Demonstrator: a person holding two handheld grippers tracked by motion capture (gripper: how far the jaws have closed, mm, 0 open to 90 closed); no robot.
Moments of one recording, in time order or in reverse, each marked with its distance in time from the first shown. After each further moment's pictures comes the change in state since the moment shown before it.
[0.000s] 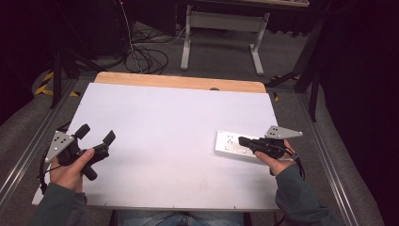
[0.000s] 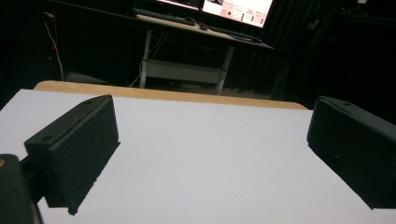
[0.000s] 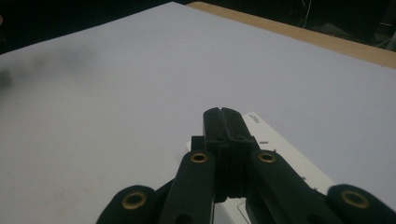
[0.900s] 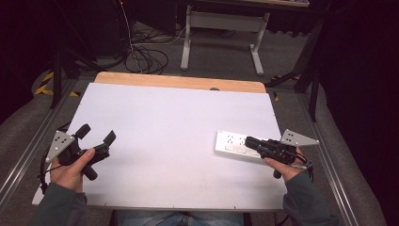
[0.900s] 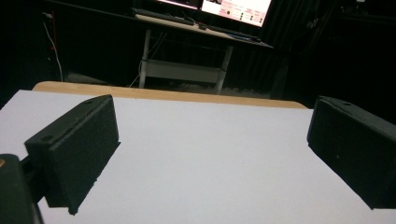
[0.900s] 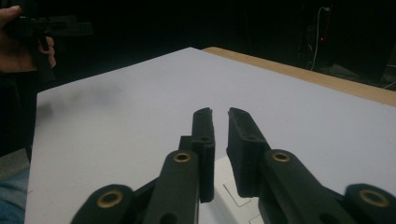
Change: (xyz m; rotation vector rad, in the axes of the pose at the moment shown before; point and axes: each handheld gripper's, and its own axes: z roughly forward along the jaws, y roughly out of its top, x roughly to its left) left arm 0.000 0.000 0.001 0.002 -0.002 0.003; right arm 0.002 -0.007 -0.028 -0.178 0.060 -0.011
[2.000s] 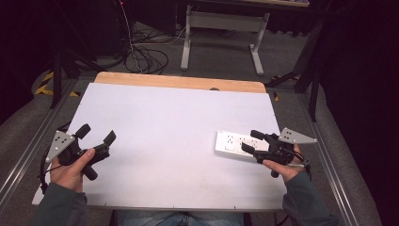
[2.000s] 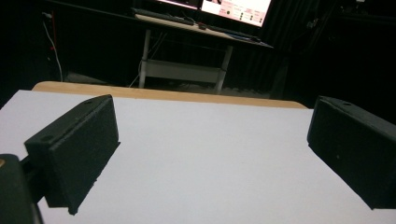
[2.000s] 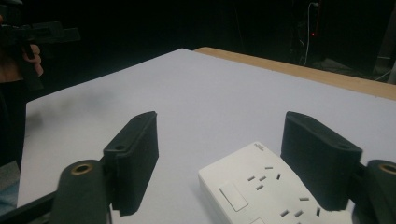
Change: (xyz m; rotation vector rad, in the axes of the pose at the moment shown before) left arm 0.000 0.000 0.000 0.000 -0.001 -0.001; right arm -0.002 0.000 0.007 -0.001 -0.032 0.045
